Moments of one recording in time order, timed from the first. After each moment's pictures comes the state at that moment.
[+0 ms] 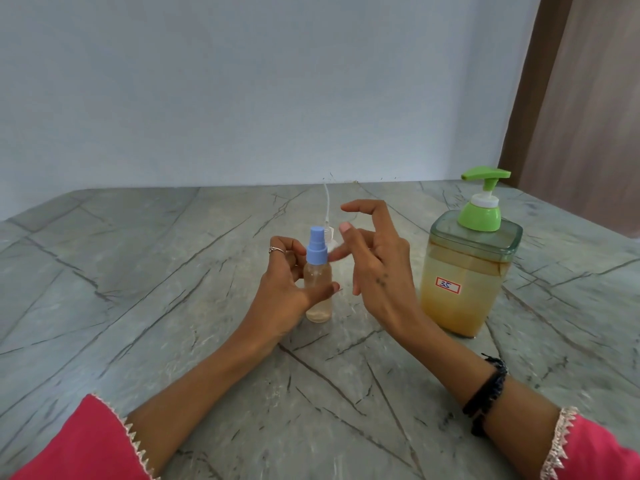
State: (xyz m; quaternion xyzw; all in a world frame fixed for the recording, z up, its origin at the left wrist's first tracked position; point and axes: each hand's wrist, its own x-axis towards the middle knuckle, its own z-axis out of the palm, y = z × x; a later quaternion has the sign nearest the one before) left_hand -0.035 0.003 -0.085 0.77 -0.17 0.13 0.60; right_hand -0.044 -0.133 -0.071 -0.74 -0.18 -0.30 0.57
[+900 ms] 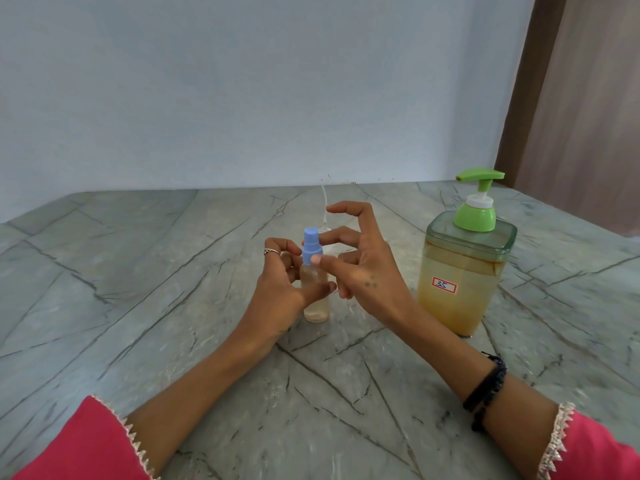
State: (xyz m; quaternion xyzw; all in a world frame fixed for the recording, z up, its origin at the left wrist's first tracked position) left_hand -0.039 0.004 -0.082 0.76 -0.17 0.12 0.62; right_hand -0.043 -0.133 -0.065 -0.72 -0.25 -0.17 0.62
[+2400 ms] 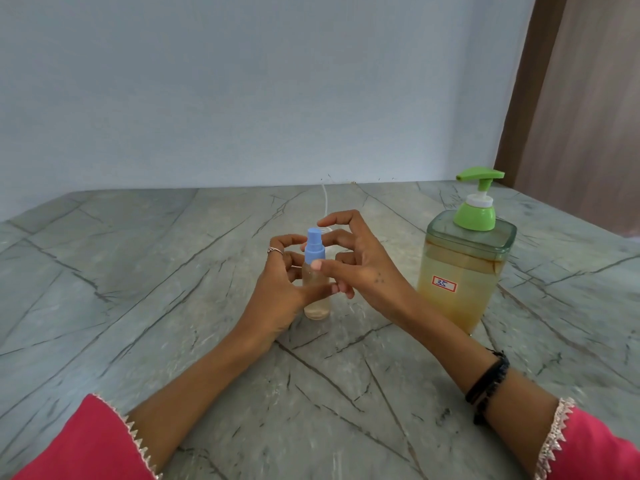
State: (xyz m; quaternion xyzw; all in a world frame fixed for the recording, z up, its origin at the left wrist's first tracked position) left_hand -0.037 0.005 -0.083 0.77 -0.15 0.09 0.61; right_hand -0.038 -0.139 -0.067 -0.73 -0.26 -0.10 0.63
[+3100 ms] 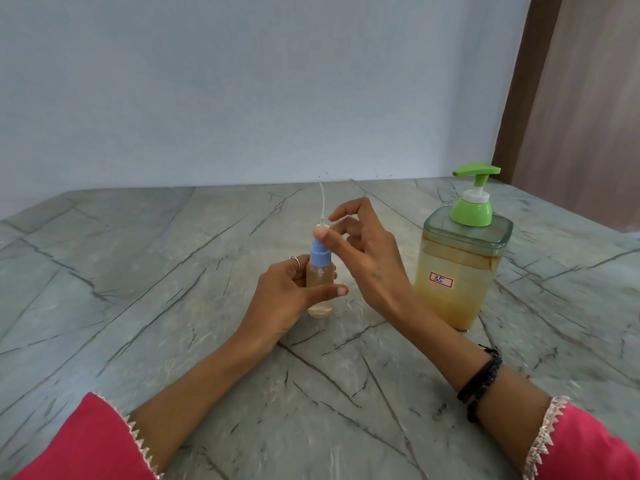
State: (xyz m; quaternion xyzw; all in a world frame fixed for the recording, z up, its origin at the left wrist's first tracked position) left_hand -0.043 0.000 -0.081 0.80 -0.15 0.08 0.58; right_hand -0.042 -0.135 -0.065 -0.76 -0.21 -0.25 0.56
